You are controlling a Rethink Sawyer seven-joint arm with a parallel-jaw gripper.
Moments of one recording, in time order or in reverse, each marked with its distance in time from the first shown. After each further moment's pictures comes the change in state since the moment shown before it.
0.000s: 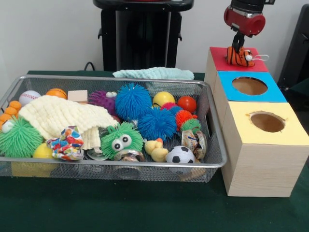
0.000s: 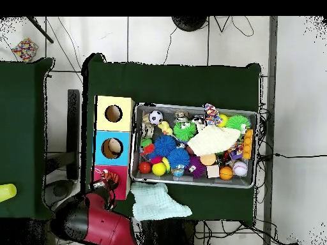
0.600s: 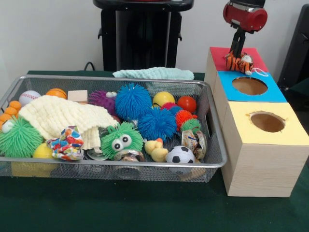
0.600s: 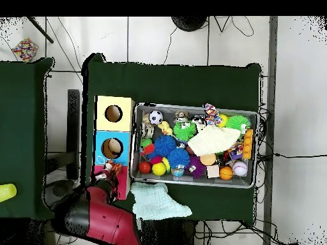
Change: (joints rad) arm -0.006 -0.013 -0.046 -0.062 -0.033 0.015 0.000
